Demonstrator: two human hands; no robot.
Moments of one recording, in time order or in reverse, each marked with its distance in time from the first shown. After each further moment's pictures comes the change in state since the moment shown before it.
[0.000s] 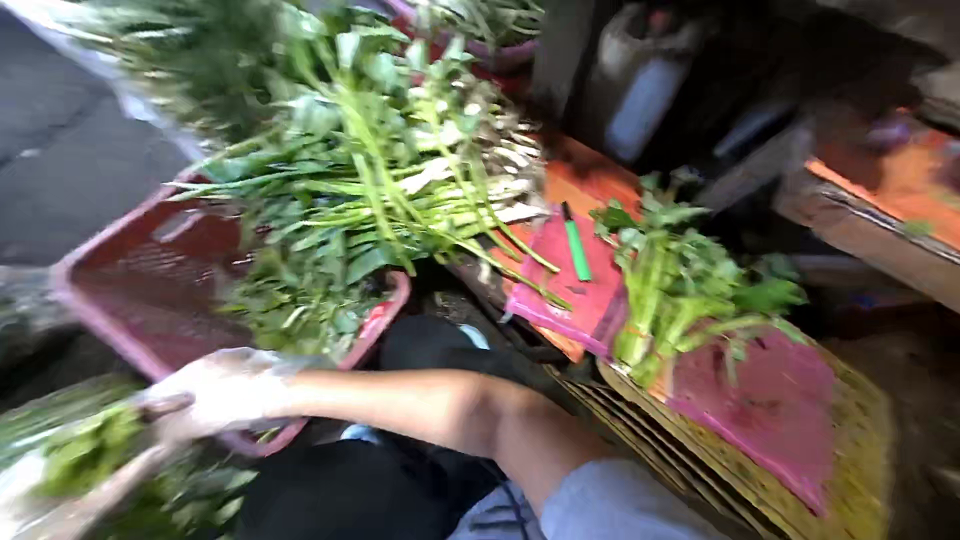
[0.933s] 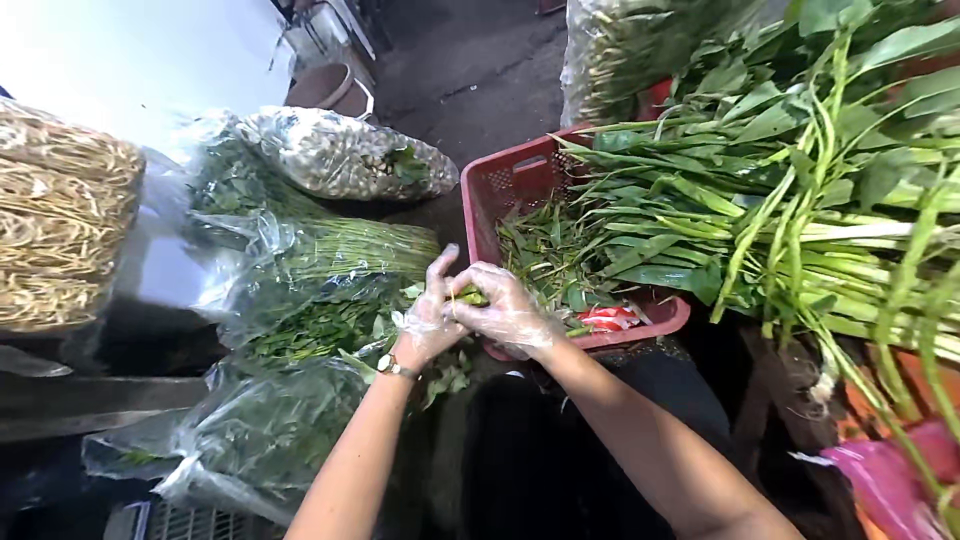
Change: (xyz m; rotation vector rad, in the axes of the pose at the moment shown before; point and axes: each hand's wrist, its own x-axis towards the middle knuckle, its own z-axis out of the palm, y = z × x) left_hand -0.015 0.003 0.038 -0.065 0.456 -0.167; right_hand 0.036 -0.012 0.044 0.369 0.112 -0.375
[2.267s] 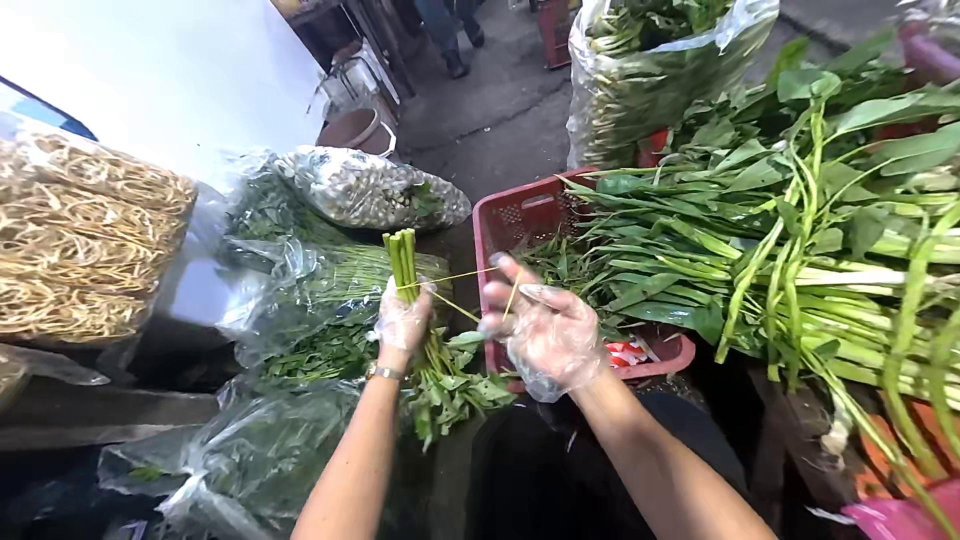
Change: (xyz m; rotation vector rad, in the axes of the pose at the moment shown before) left_hand 0.025 -0.008 -0.029 -0.327 0.449 -0.394; right_hand -0.012 -0.023 -0.030 1.319 0.001 0.190
